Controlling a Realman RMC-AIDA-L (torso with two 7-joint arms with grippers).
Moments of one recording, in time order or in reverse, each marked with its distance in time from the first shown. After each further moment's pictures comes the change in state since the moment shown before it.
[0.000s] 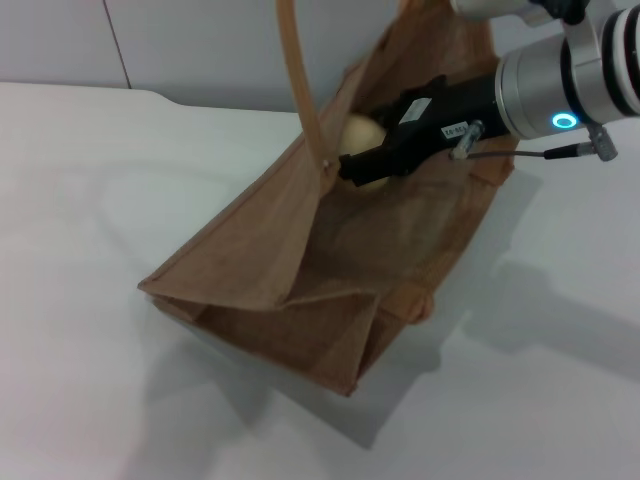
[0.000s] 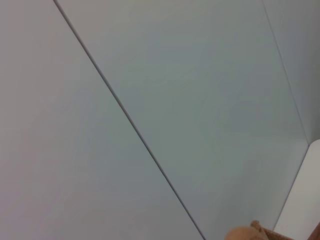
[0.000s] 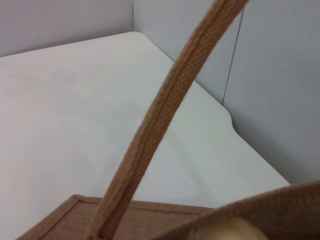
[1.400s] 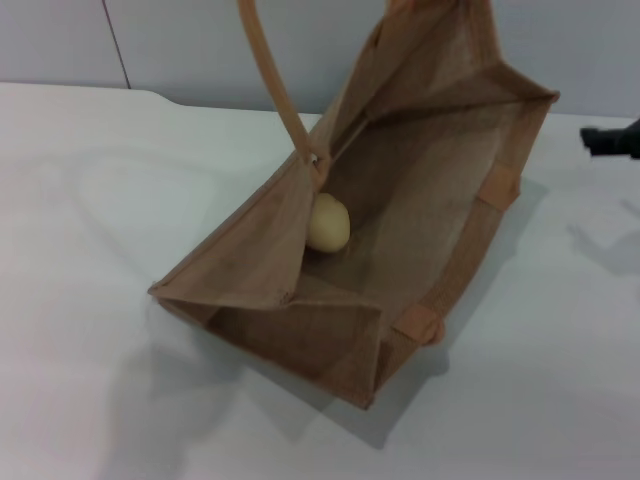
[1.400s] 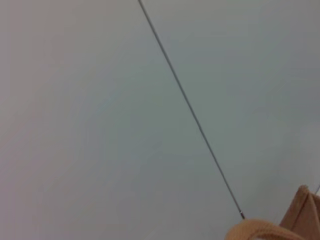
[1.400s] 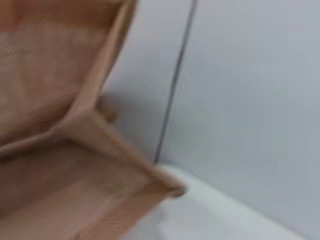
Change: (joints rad) left arm 0.095 -0.001 -0.013 -0.007 0.023 0.078 -0.010; right arm -0.324 0.006 0.246 -0.164 -0.311 0.136 0.076
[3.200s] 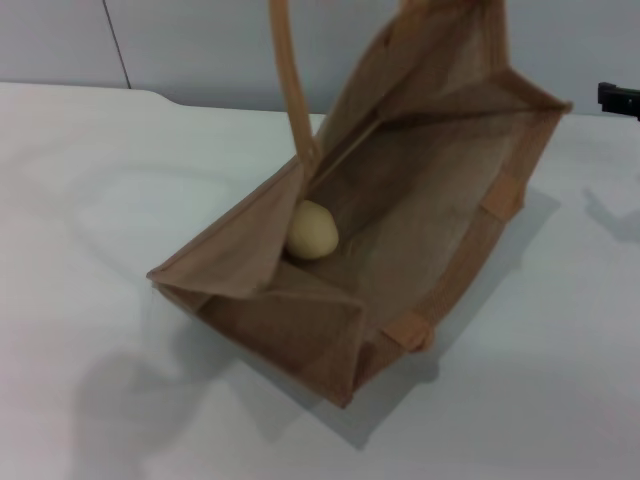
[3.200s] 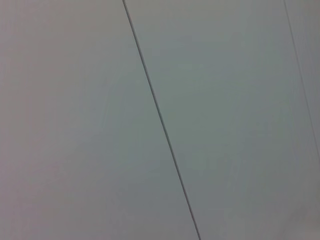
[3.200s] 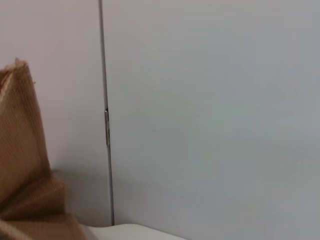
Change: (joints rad) left arm 0.165 -0.005 0.055 -0.009 -0.348 0.261 0.077; right arm 0.002 -0.004 0.015 0.201 0.181 0.318 -0.022
